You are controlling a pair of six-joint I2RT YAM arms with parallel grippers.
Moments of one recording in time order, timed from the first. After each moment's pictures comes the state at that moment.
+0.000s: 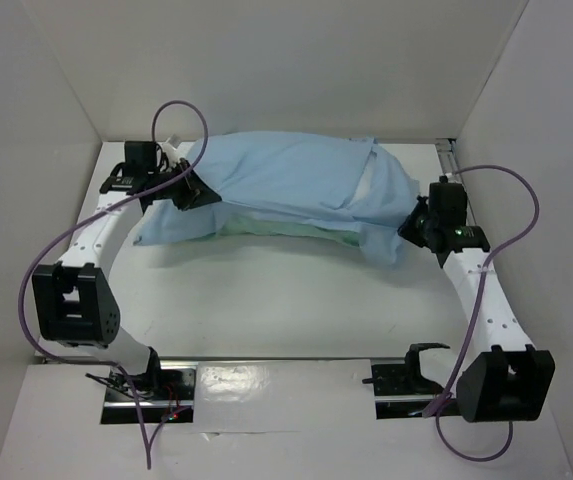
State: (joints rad) left arm -0.01 1.60 1.33 -0.47 0.63 -0.62; right arm 0.01 1.09 0.95 -0.56 0.03 0.50
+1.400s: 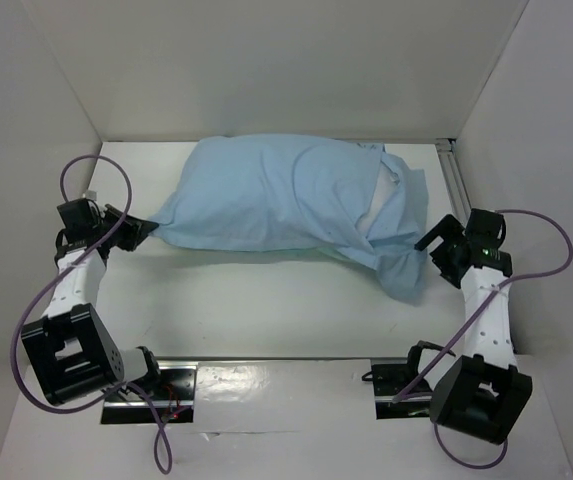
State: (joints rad) left arm 0.42 1.28 0.80 -0.23 0.56 -0.80; right arm -0.36 1.03 0.82 -0.70 -0.10 0.53
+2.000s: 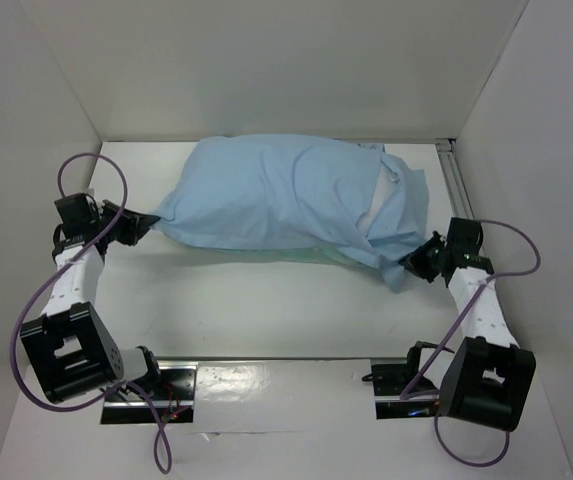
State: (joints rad) left arm 0.42 1.27 0.82 -0.22 0.60 -0.90; right arm -0.28 1.05 0.59 -0.50 -0.29 0.66
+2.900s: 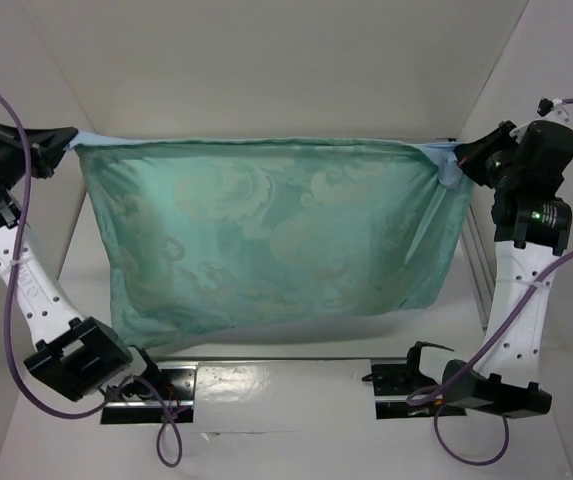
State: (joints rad) left arm 0.76 1.28 1.49 -0.31 1.00 -1.21; right arm -0.27 1.14 1.66 -0.79 -0.18 0.54
